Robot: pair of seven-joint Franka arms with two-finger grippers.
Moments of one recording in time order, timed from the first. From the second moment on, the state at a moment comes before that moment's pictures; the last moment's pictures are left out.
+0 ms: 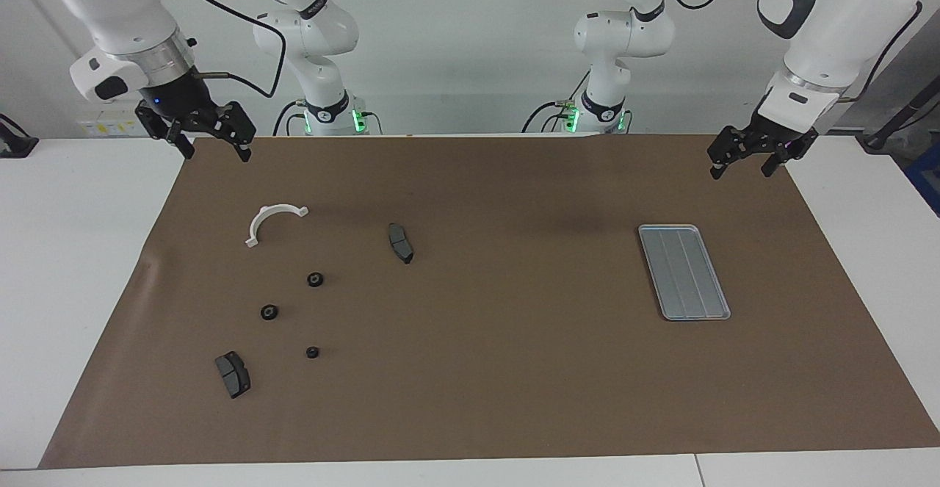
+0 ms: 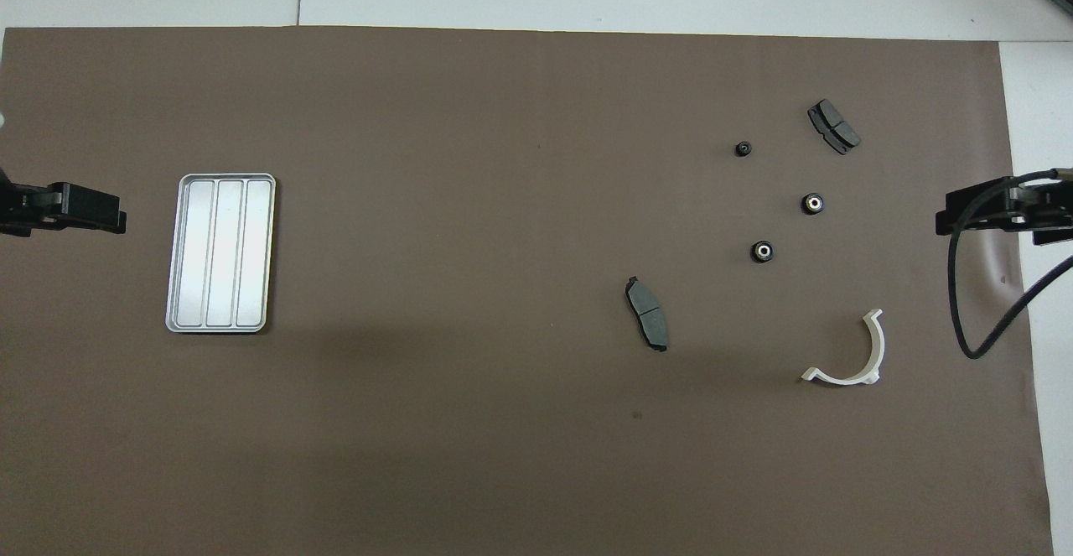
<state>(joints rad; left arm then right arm) -0.14 -0.03 0.14 -1.70 0.00 1.69 0.03 0.04 -0.02 -0.07 -1.58 0.02 1.56 0.08</state>
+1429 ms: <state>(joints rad) -0.14 -0.03 0.14 -1.70 0.00 1.69 0.03 0.04 0.23 -0.07 -1.80 0.02 2.15 -0.04</state>
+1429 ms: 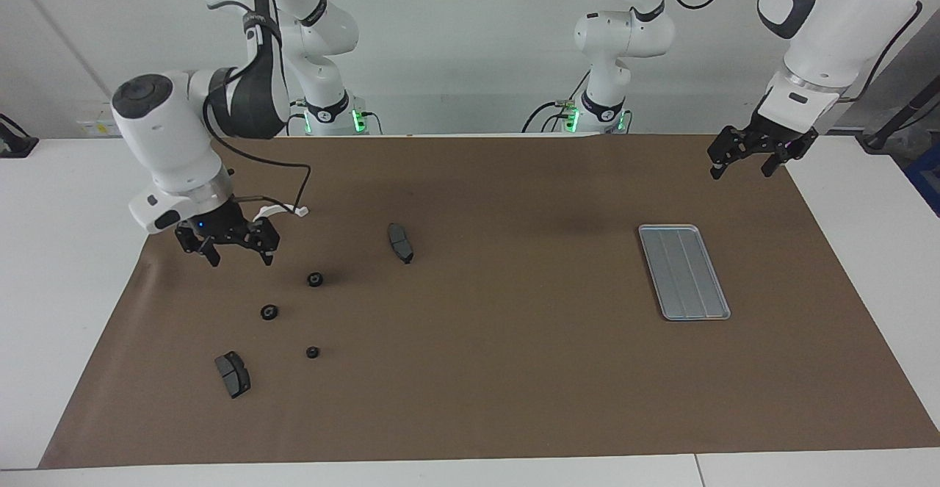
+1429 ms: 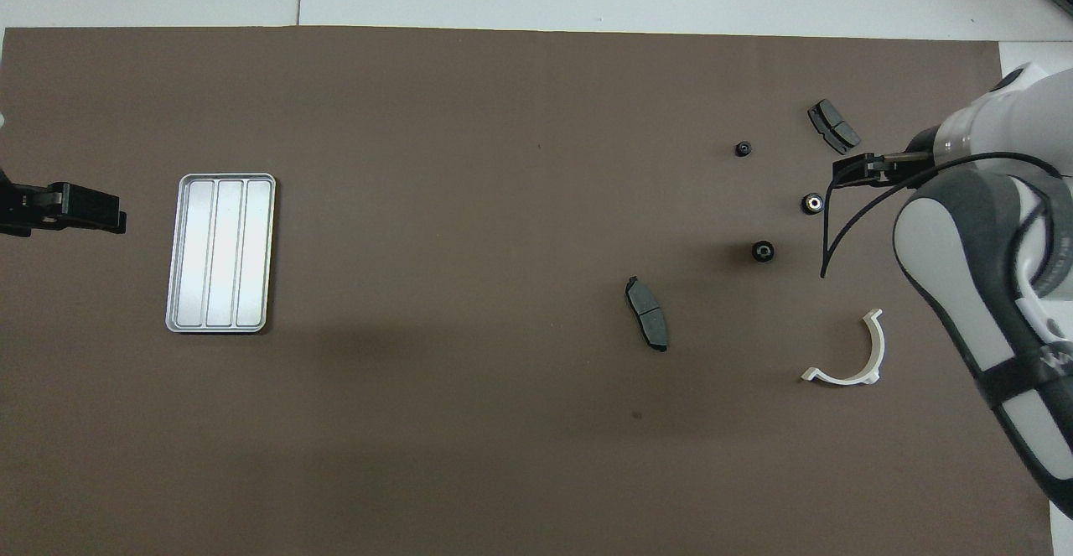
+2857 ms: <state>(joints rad) -0.16 -0.03 0.12 -1.70 0.00 1.70 0.03 0.01 0.42 -0.07 -1.91 0.02 2.41 -0.15</state>
